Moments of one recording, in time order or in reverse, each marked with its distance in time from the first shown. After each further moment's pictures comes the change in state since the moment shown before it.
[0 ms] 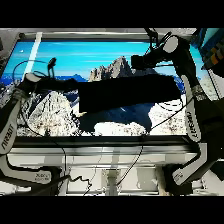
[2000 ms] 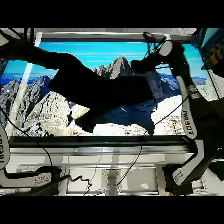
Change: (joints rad) left arm -0.142 0.139 0.618 0.378 -0.472 -0.285; right arm 0.034 -0.074 -0.019 -0.053 -0.023 -0.004
